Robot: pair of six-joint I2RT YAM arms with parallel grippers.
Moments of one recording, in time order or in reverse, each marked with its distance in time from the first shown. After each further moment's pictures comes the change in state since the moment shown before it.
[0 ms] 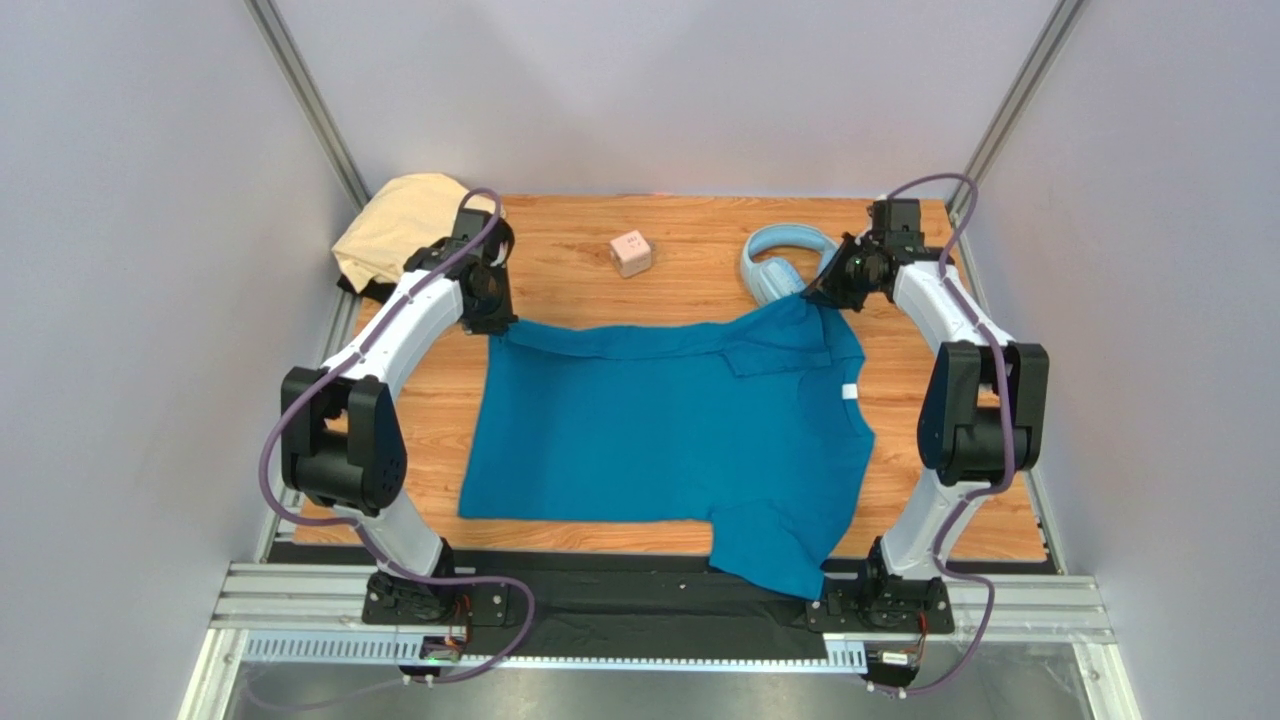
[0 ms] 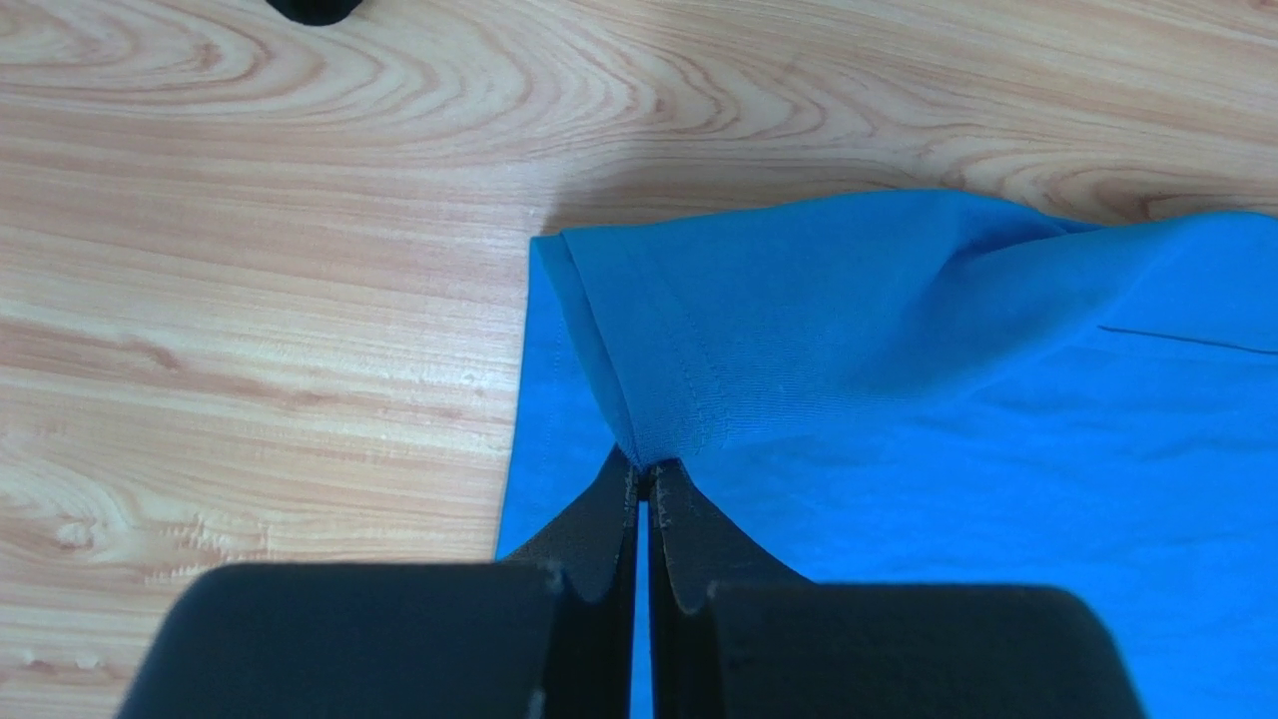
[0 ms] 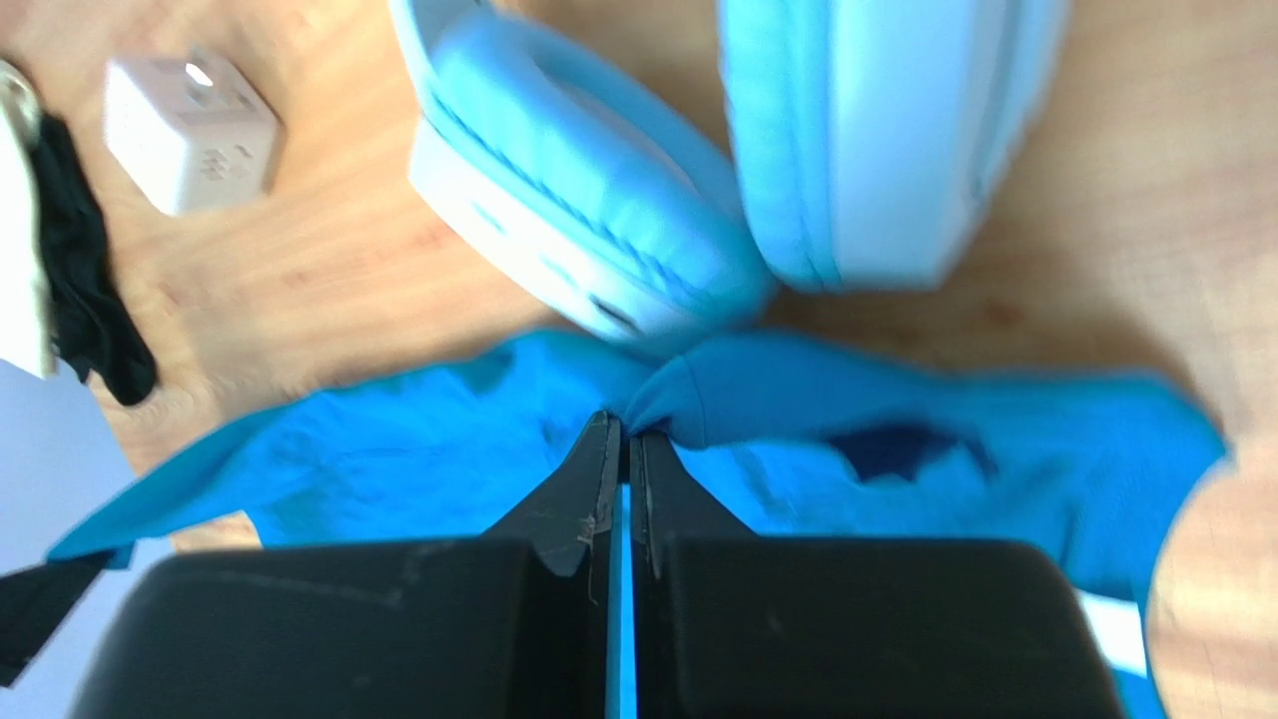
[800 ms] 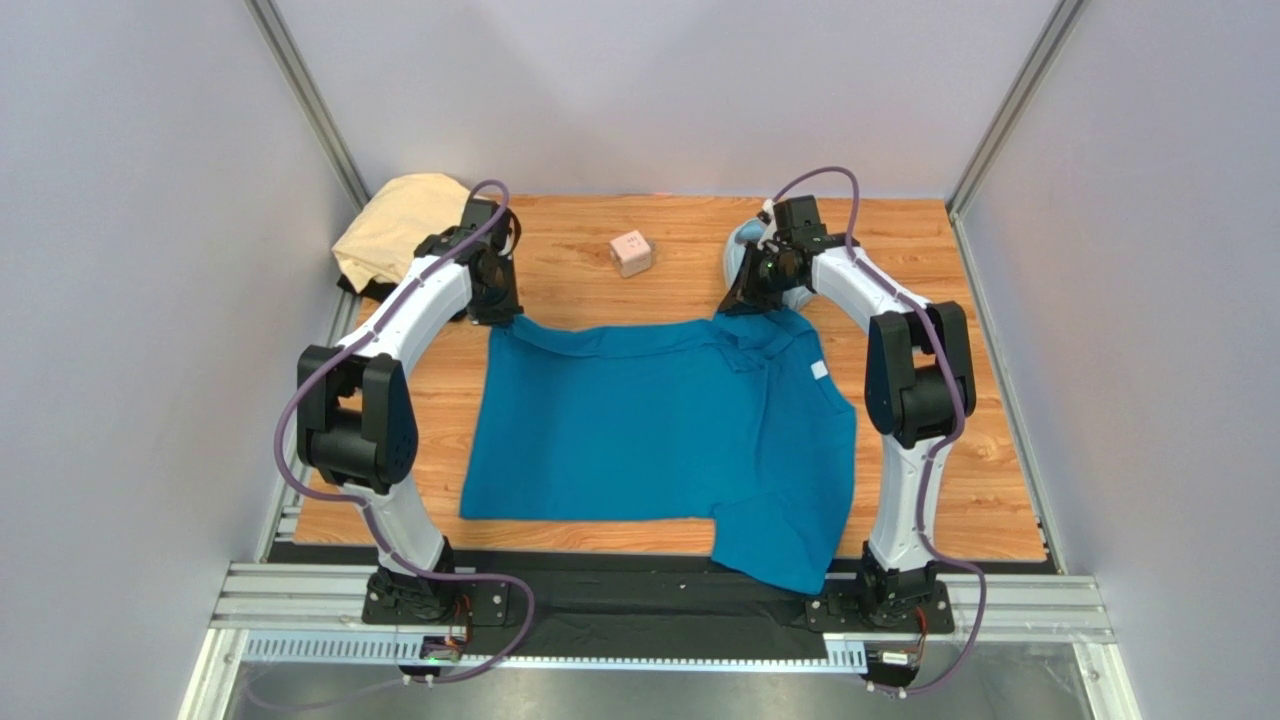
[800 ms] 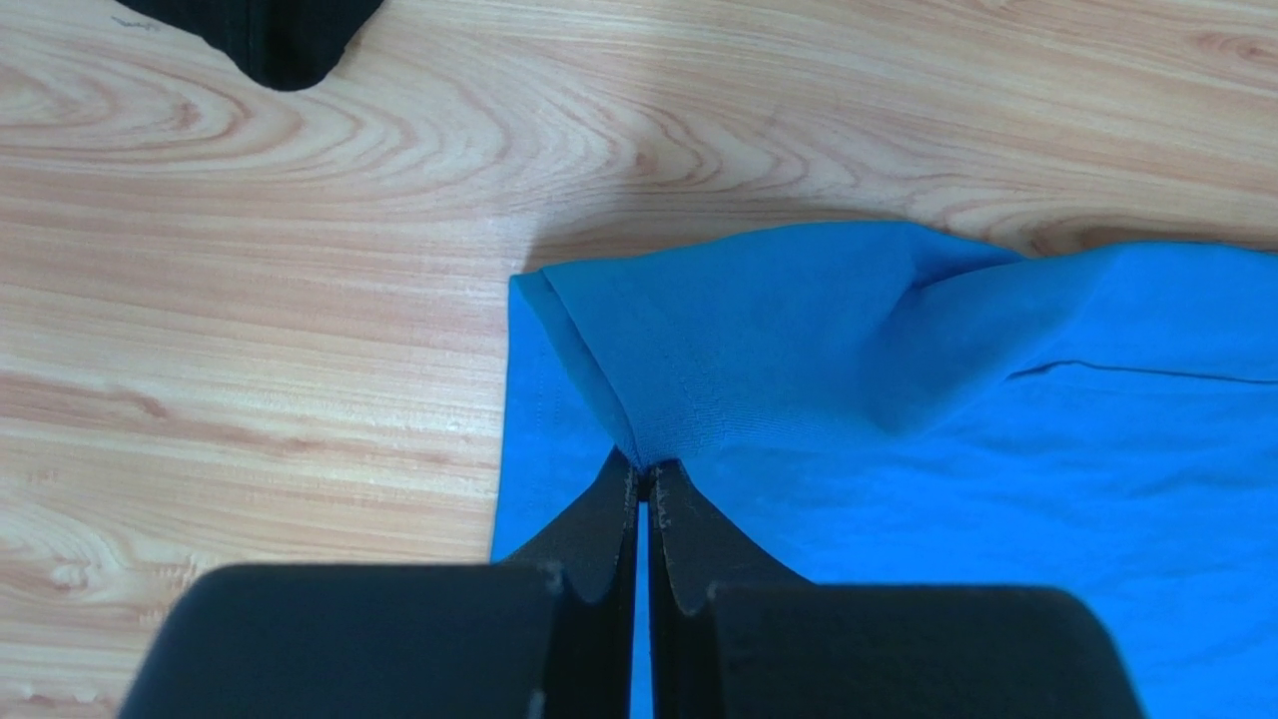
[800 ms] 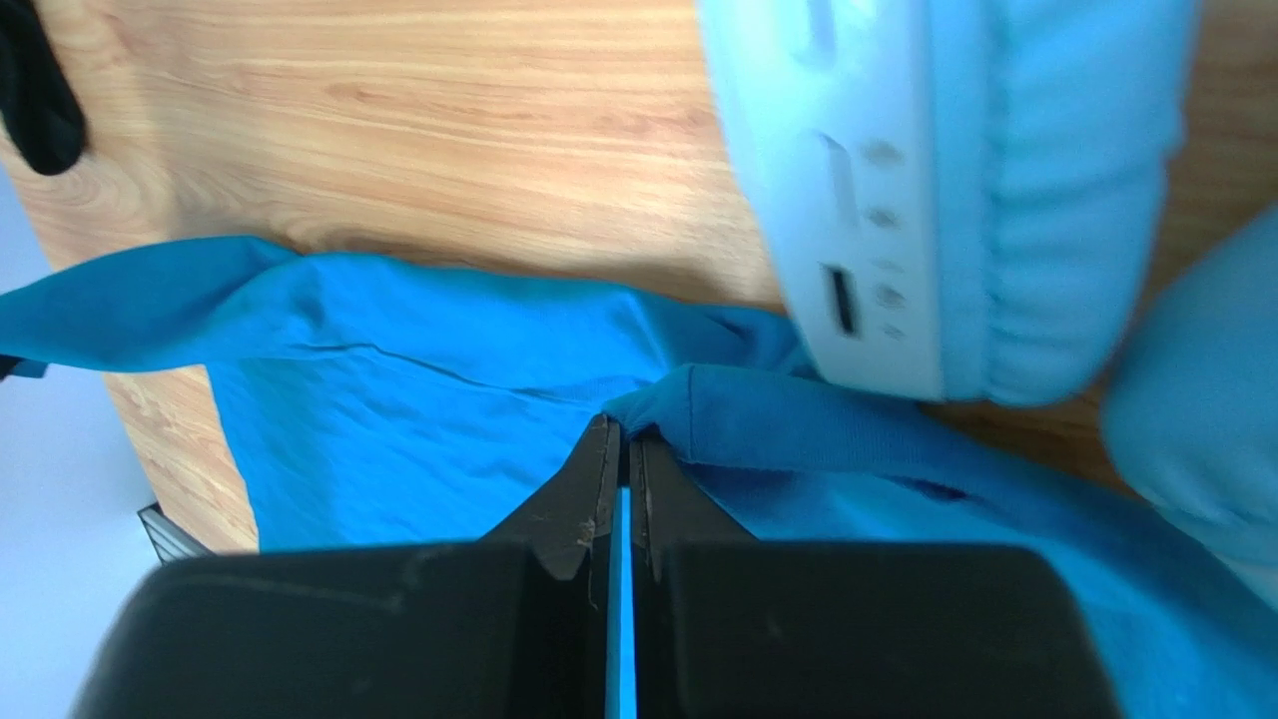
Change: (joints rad) left arm 0.000 0.103 0.092 -0.009 0.006 0.008; right arm 0.241 0.260 0.235 -0.036 -0.098 -0.080
